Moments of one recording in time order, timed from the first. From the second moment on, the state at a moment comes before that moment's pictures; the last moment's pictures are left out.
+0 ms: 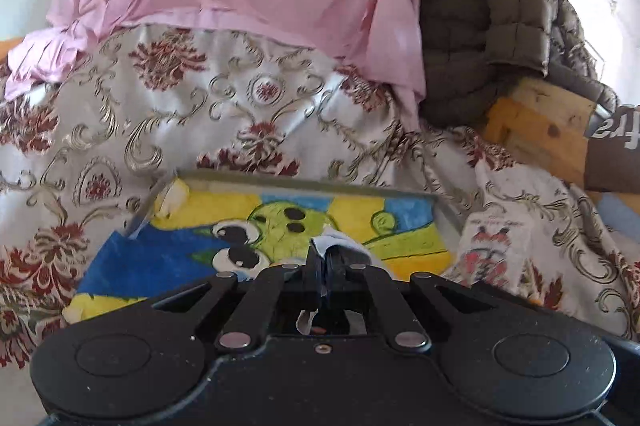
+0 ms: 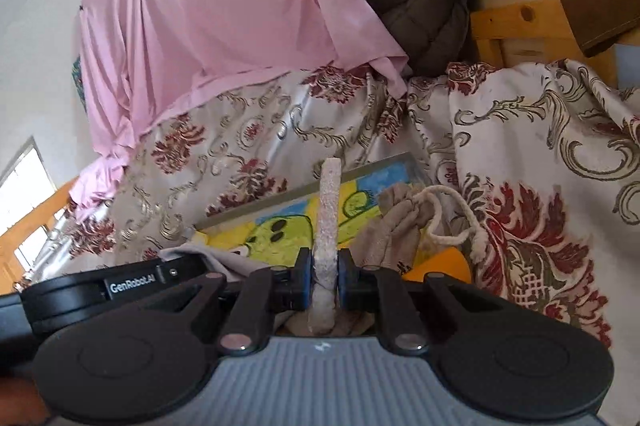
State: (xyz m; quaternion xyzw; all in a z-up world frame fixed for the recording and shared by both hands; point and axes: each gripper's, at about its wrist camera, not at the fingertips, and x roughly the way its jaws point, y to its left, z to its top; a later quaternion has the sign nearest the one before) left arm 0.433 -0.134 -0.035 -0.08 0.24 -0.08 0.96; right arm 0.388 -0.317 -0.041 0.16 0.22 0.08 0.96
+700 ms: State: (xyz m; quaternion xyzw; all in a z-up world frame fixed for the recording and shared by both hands) left arm 0.406 -0.120 -0.020 -0.11 0.24 -0.07 0.96; right arm 0.364 -0.321 -0.014 0.14 0.20 0.06 0.97
